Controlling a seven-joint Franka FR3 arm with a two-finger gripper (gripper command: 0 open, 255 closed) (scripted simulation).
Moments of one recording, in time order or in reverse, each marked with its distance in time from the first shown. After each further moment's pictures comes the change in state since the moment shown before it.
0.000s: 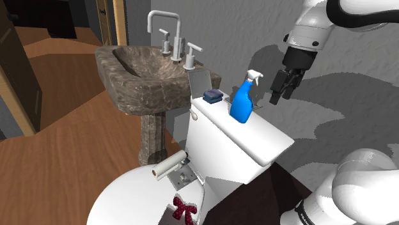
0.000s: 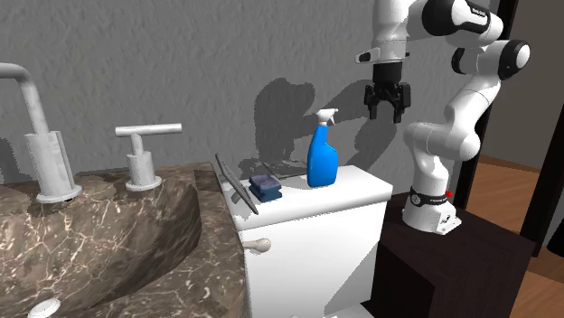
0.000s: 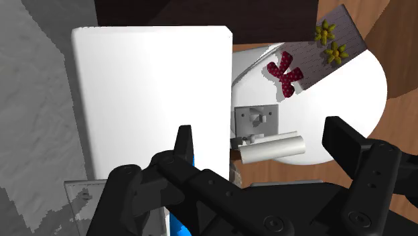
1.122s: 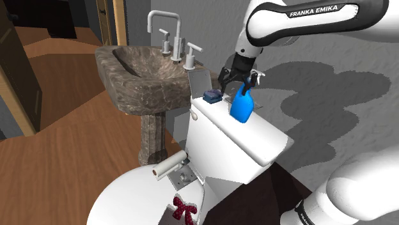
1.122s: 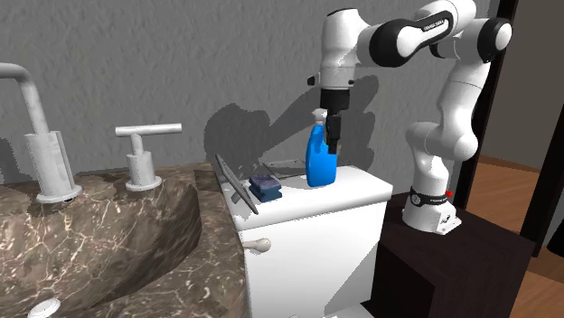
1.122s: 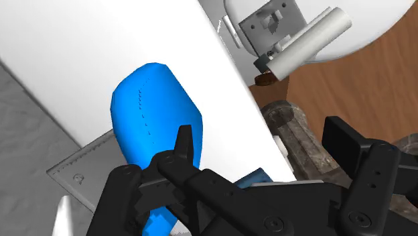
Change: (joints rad) arm -0.149 0.498 0.142 0.186 0.011 0.396 0.513
